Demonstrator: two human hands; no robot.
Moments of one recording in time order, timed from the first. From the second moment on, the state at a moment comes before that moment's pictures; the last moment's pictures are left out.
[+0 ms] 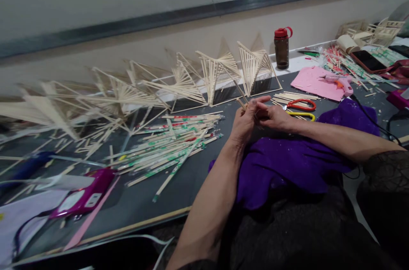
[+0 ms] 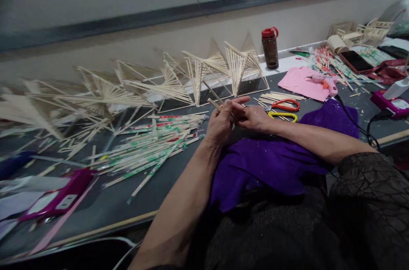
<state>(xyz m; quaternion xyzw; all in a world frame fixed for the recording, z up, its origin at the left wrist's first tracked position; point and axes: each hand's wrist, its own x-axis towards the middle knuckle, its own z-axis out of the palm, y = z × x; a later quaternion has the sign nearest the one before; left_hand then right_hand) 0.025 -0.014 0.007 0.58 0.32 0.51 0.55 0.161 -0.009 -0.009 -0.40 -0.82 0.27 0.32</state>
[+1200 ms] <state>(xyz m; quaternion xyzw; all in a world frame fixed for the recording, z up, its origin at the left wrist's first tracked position) 0.004 -0.013 0.028 0.52 0.35 0.56 0.54 0.162 -0.005 -0.004 -0.41 -0.80 0.35 0.26</state>
